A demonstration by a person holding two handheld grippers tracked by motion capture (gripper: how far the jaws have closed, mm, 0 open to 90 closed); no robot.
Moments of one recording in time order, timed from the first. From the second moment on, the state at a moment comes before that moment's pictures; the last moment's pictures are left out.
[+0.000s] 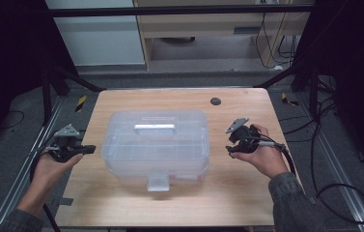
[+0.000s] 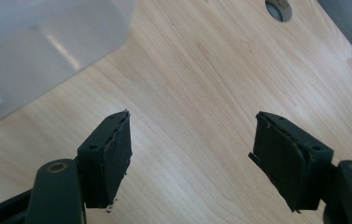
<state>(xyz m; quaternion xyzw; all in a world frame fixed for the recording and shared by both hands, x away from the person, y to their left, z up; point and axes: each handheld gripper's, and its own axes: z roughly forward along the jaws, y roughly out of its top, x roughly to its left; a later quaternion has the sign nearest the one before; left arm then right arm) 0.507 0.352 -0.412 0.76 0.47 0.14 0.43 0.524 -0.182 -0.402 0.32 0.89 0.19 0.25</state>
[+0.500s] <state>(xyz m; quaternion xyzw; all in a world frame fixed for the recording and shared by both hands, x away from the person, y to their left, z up) 0.544 0.359 -0.442 0.79 0.48 0.12 0.36 0.561 -0.203 -0.440 0.39 0.87 0.21 0.23</state>
